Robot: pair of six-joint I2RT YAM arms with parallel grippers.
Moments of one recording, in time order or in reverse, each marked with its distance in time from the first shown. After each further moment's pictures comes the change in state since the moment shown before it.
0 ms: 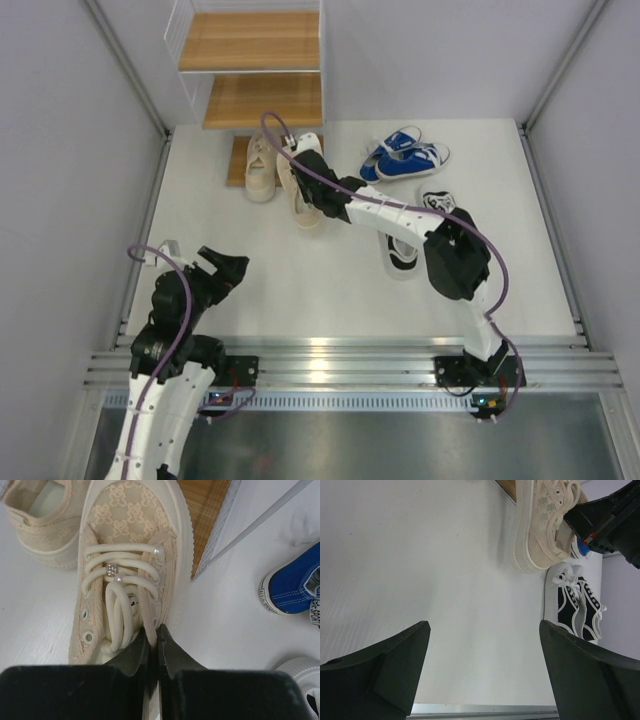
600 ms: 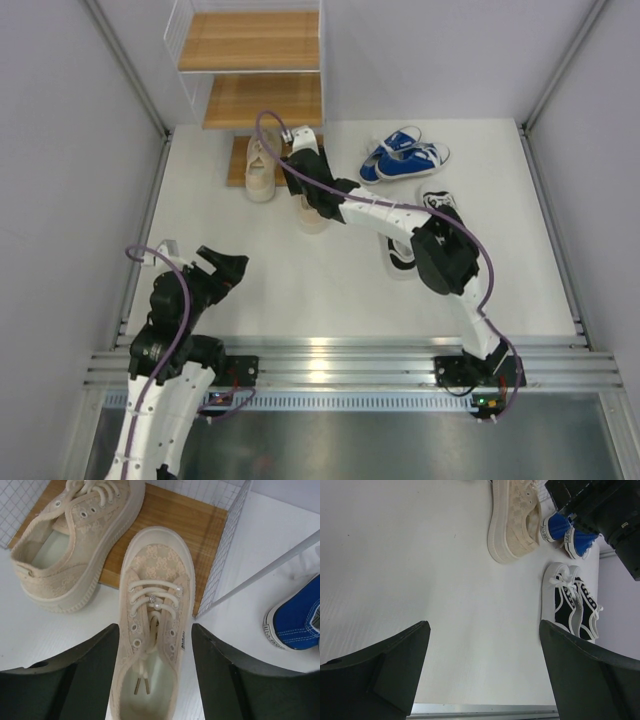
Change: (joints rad) left arm 0.000 -0.005 0.006 -0.001 0.001 -0.003; right arm -0.014 0.111 0.056 0.195 0.087 -0.037
